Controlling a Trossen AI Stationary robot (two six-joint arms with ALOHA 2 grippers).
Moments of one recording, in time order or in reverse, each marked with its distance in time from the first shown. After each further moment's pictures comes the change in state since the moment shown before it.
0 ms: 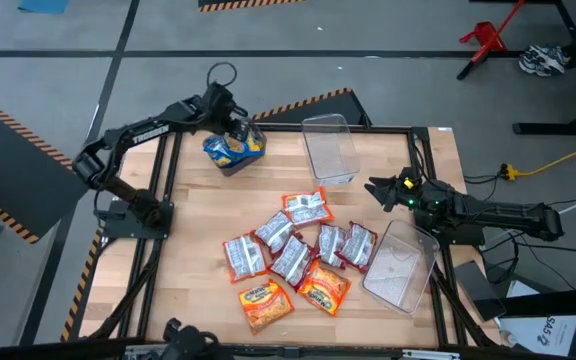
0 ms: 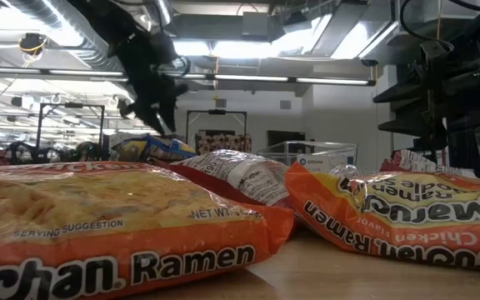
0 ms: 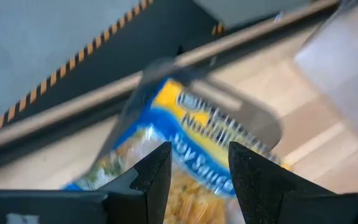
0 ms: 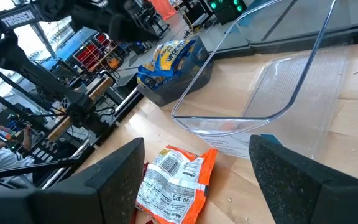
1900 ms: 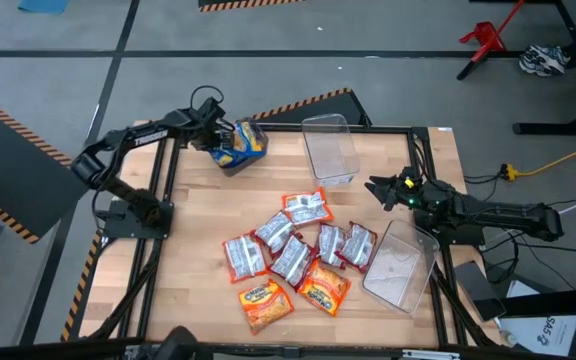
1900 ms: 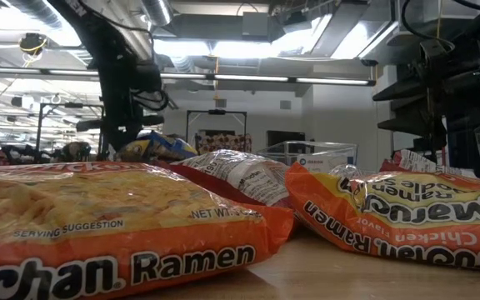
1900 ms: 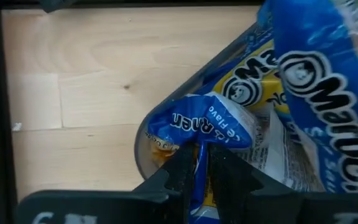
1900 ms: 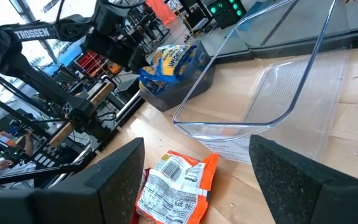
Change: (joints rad) left arm 0.069 -0.003 -0.166 -0.148 -0.098 -0.325; right arm 0.000 0.000 -0.001 0.023 0.011 0.006
